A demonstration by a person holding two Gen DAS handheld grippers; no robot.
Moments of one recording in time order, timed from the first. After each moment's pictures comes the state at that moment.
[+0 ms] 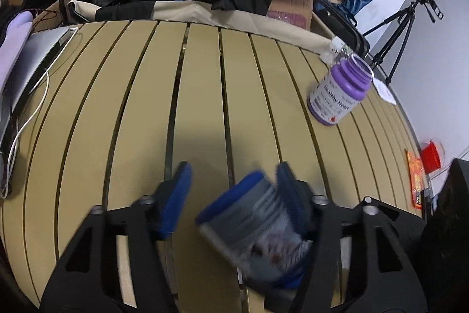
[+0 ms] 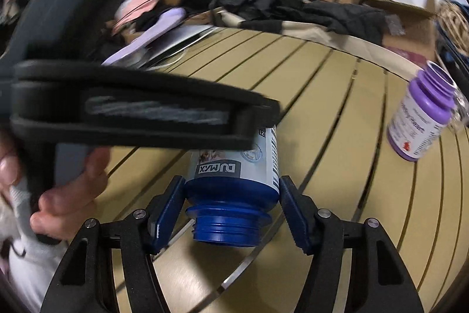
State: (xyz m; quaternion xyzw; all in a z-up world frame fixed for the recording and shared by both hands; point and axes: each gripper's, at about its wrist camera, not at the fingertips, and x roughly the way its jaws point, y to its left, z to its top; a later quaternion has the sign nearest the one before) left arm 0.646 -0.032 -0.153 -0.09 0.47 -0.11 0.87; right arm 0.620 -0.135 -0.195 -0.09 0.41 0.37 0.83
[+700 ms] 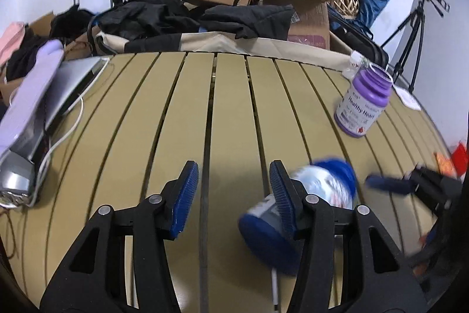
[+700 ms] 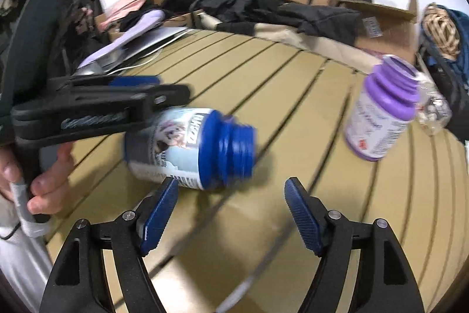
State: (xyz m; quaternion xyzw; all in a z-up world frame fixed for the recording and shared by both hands) left arm 0.630 -0.026 -0.153 -0.03 0.39 -0.04 0.92; right arm 0.646 -0.185 -0.193 -0.09 0.39 0.29 0.87
